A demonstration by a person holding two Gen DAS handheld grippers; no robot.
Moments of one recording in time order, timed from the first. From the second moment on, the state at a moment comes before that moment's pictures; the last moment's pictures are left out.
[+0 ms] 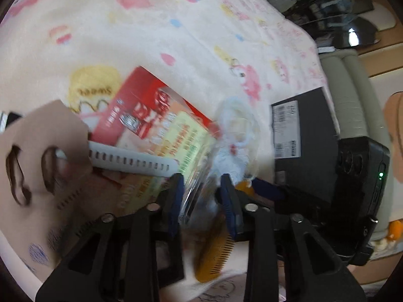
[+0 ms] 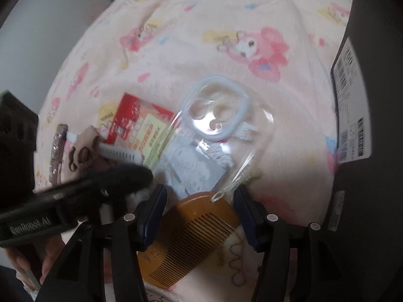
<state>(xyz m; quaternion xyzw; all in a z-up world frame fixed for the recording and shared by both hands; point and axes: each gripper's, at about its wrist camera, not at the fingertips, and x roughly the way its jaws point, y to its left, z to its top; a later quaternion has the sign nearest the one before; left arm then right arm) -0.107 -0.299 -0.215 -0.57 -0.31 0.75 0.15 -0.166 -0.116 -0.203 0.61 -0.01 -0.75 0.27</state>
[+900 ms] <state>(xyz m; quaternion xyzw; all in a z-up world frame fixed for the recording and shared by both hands) -0.063 -0.284 -0.089 -0.45 -0.26 0.84 0.12 -0.155 -0.109 -0.088 0.49 -0.06 -0.79 0.37</state>
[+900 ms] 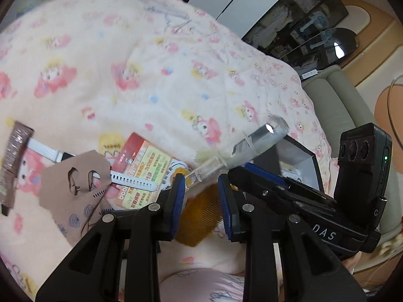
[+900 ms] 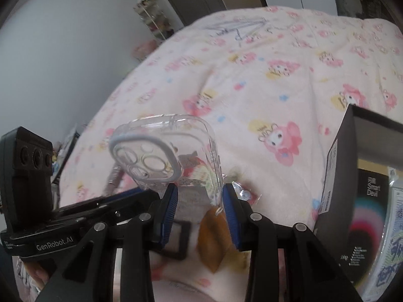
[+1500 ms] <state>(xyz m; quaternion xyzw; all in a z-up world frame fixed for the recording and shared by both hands) -0.095 -0.238 -0.169 -0.60 -0.16 0.77 0.10 -0.146 -0.071 -0.085 0.51 -0.06 -0.80 0.31</state>
